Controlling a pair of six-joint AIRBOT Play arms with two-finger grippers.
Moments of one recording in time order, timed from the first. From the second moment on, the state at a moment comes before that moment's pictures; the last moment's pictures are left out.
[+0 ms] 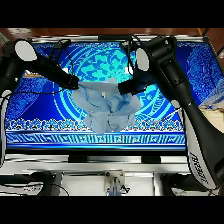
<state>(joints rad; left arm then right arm) -0.27 -1.52 1.77 1.27 -1.46 -1.41 0.58 -1.54 1.90 -1.69 1.64 1.71</state>
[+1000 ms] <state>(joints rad) -0.02 -1.42 1.83 1.34 -1.48 -1.35 0.58 -1.59 1.90 -1.66 1.56 1.62</state>
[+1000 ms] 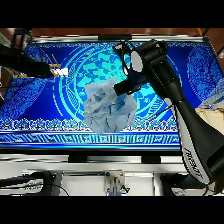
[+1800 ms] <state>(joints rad) 0.69 -1.51 1.84 1.26 -1.34 -1.39 0.58 -1.59 1.90 -1.65 1.52 1.58</state>
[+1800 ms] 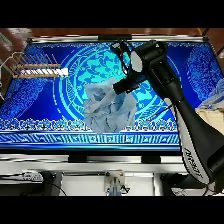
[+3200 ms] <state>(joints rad) 0.77 -2.03 1.84 1.06 -0.84 -0.64 0.58 -1.69 1.90 -1.57 1.68 1.81</state>
